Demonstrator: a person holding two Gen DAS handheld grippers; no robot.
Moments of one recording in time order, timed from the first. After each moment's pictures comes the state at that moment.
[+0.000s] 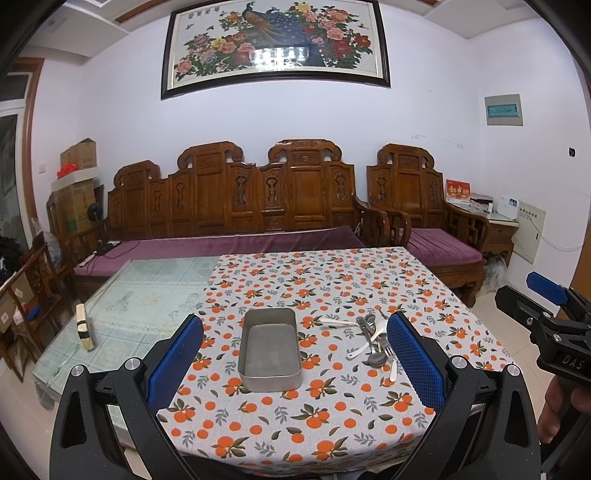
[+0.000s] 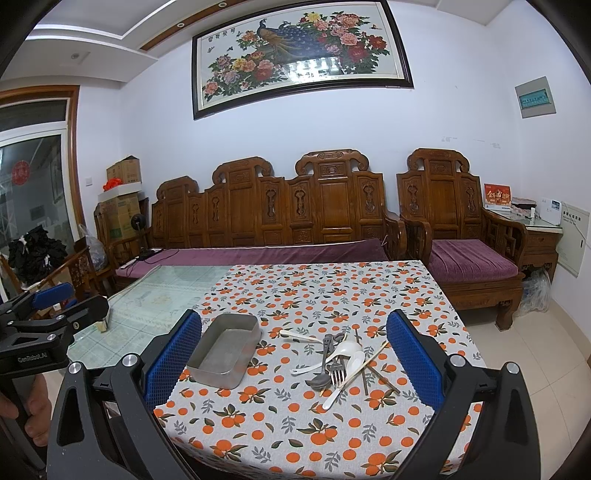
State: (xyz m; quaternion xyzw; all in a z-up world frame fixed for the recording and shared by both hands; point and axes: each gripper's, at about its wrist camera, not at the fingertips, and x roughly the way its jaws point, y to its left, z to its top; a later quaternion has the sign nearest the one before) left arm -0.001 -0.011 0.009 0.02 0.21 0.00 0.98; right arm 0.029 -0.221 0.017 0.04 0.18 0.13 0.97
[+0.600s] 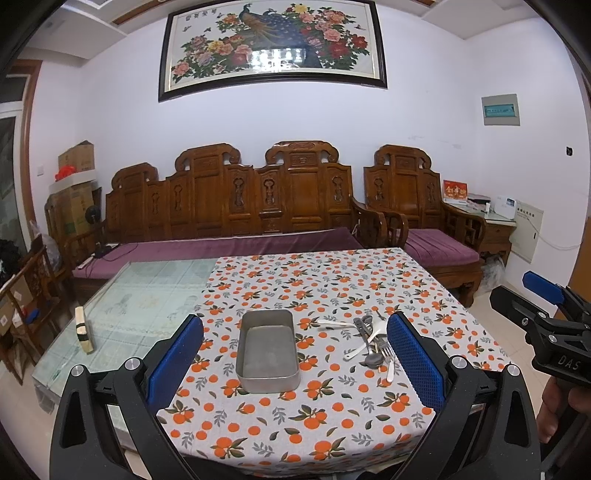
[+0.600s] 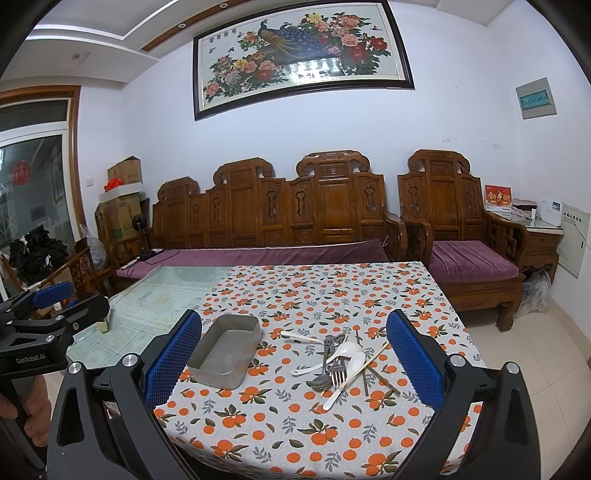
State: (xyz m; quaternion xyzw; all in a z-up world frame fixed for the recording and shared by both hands) left arm 0.002 -0.014 0.008 0.02 0.21 0.00 0.98; right arm 0.028 -0.221 0.017 0.04 0.18 0.13 0.97
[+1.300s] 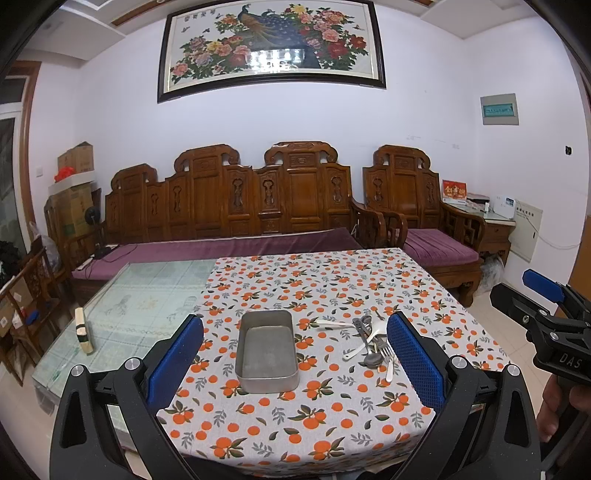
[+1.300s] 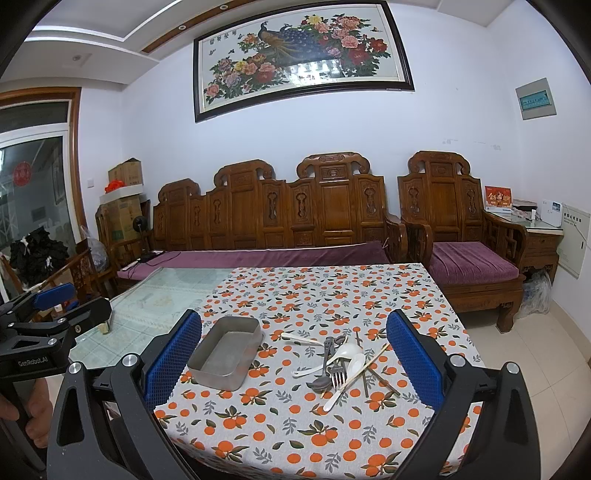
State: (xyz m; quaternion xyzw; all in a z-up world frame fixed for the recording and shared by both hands) left arm 0.001 -0.014 0.008 0.02 0.21 0.00 0.98; right arm 0.028 -0.222 0.016 0.04 0.18 0.13 0.97
